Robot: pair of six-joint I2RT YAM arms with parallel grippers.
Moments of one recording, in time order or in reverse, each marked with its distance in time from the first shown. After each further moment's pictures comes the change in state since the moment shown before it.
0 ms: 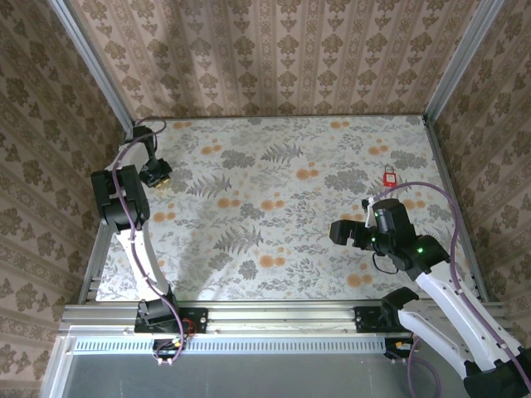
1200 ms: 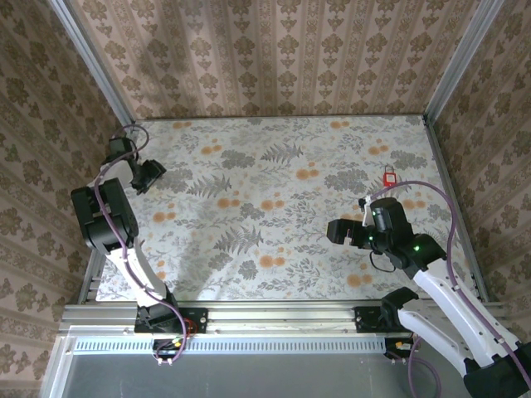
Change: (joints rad) left arm 0.117 -0.235 -0.323 0.329 0.266 -0.080; right arm 0.005 0.021 -0.020 0.051 -0.026 0.003
